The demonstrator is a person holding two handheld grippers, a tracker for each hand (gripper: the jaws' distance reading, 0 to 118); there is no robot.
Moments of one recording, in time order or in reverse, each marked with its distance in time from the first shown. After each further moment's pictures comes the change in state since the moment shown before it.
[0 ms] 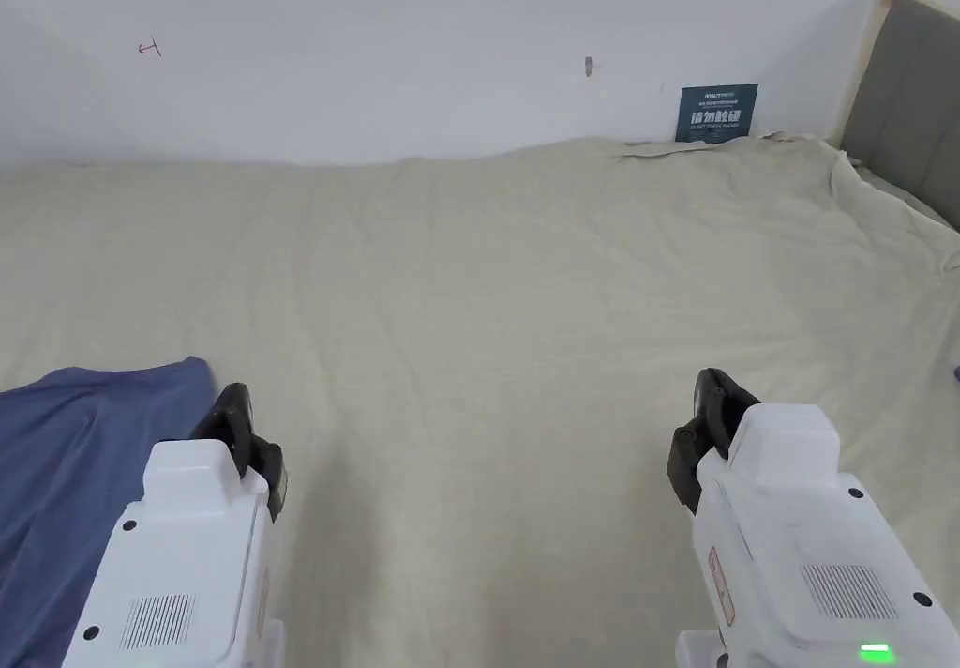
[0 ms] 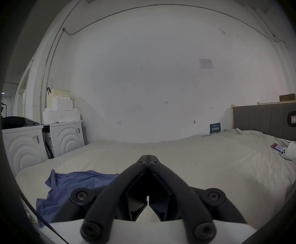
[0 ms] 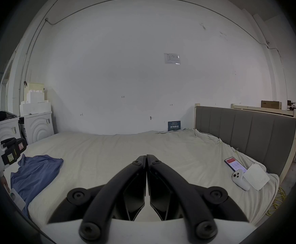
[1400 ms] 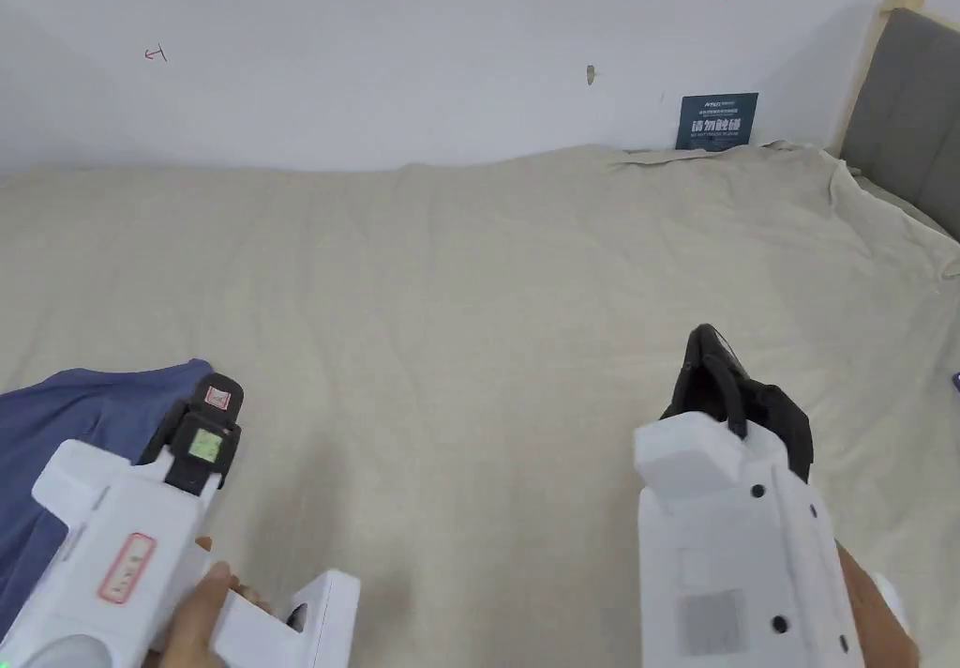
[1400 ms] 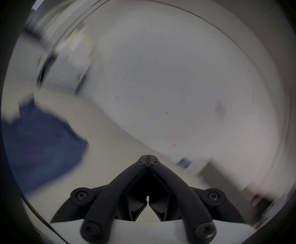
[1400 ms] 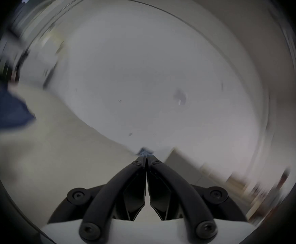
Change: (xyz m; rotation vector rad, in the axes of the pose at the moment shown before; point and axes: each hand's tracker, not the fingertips) left arm -0.066 0.006 -0.011 -0.042 -0.165 1.134; right arm -0.049 -0.001 0.011 0.291 -0.241 0.888
